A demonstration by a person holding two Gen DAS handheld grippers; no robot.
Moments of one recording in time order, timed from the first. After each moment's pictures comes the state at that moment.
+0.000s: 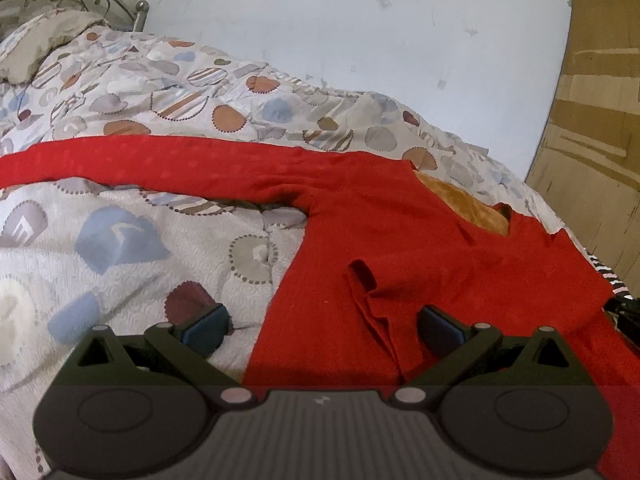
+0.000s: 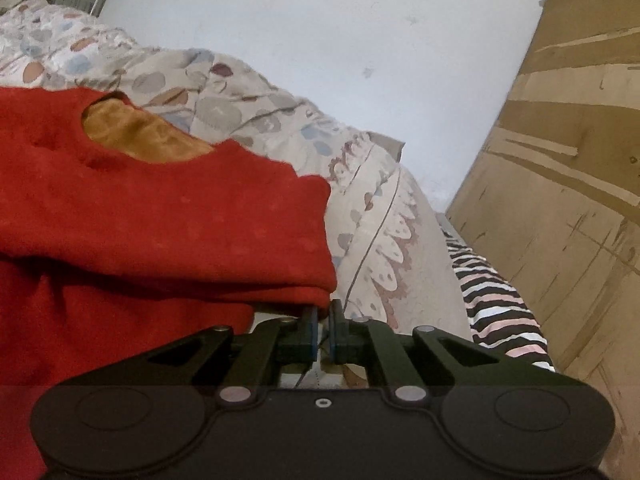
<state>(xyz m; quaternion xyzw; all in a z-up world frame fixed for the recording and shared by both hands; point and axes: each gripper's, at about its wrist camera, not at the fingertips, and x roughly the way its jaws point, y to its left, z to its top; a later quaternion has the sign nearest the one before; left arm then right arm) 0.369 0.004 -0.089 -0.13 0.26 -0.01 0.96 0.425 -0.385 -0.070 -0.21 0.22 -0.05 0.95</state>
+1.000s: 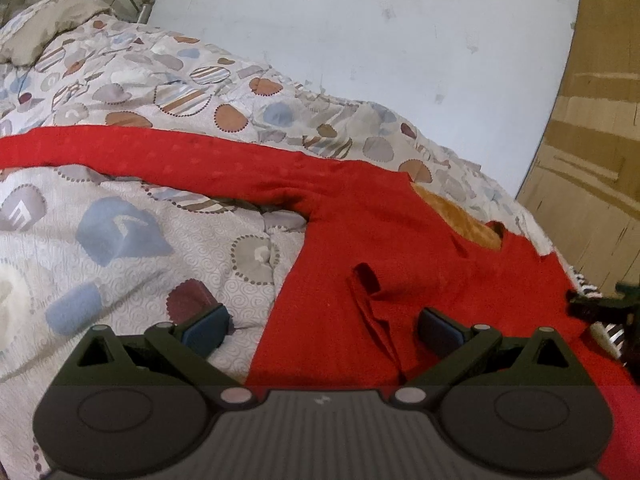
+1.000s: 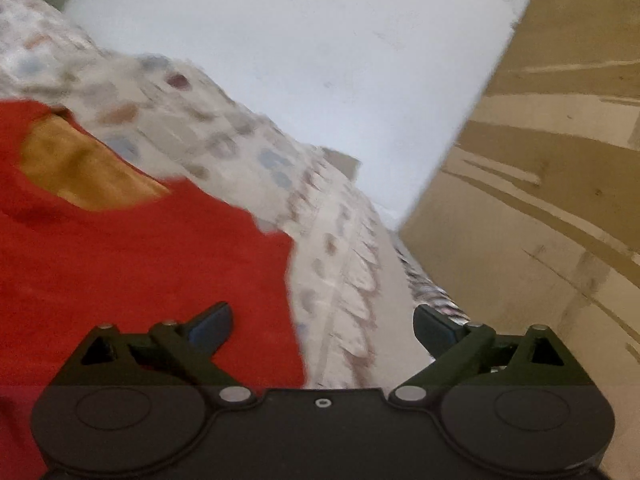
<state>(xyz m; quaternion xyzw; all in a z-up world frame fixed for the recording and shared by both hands) 0.364 0.016 -0.092 -0.16 0.24 -0.03 0.96 0.481 -0.372 -0.060 -0.23 0.21 -0.16 0.94</state>
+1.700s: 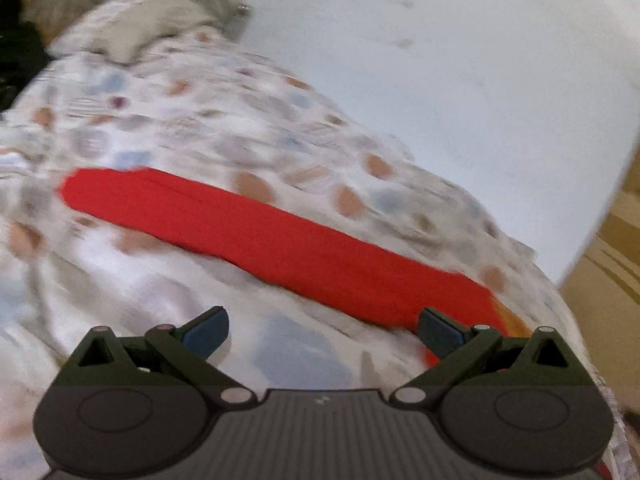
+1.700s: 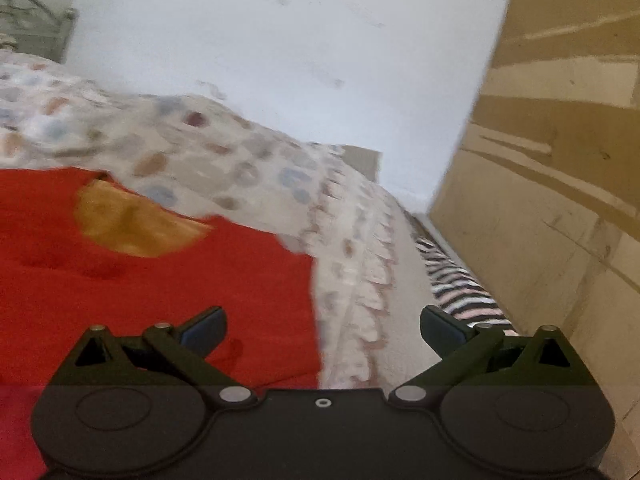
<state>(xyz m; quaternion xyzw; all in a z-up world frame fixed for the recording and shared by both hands) 0.357 0.151 -0.044 -0.26 0.20 0.08 0.94 0.403 -0.341 0.013 -0.16 0.23 -0.05 0.96</state>
